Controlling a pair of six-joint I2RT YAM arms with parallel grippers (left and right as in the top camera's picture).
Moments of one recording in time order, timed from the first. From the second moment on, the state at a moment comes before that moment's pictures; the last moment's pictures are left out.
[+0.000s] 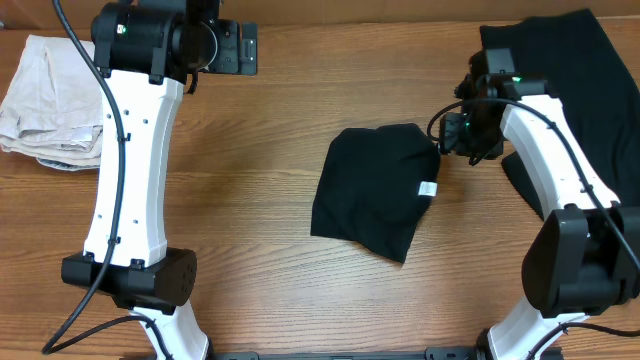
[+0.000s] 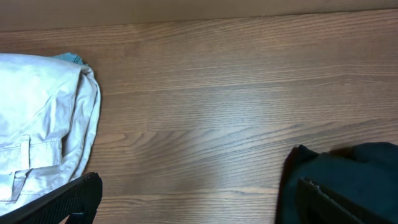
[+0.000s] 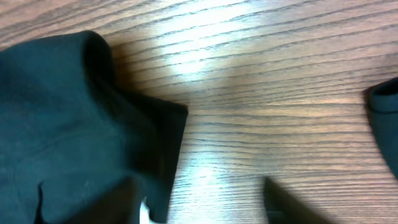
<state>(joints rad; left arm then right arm) -0.18 1.95 2.40 -1.38 -0.06 -0.12 0.05 1.87 1.55 -1.10 -0.09 0.15</state>
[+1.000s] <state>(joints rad) -0.18 1.95 2.40 -1.37 -0.09 -0.12 0.28 1.85 1.12 -0.83 -0.34 0.39</state>
